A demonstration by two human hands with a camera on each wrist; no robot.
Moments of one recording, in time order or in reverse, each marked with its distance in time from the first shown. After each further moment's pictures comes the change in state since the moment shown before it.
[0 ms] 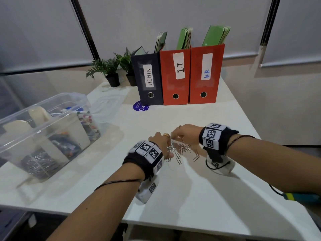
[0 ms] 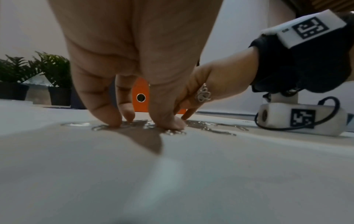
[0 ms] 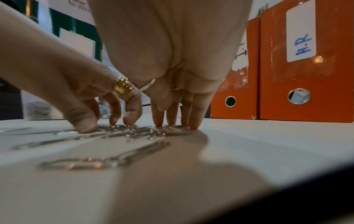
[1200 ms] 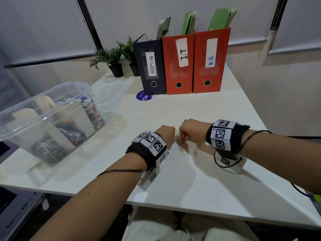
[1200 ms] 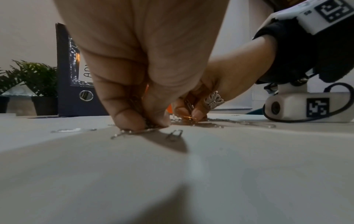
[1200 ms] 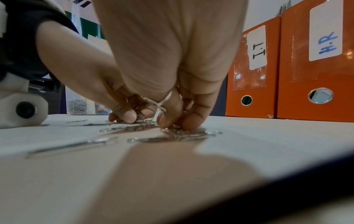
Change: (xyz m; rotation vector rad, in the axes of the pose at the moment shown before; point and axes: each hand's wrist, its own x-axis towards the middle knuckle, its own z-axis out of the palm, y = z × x) left_hand 0.001 0.008 0.008 0.075 -0.042 0.143; right_hand -0.020 -0.006 0.018 -0.115 0.023 -0.035
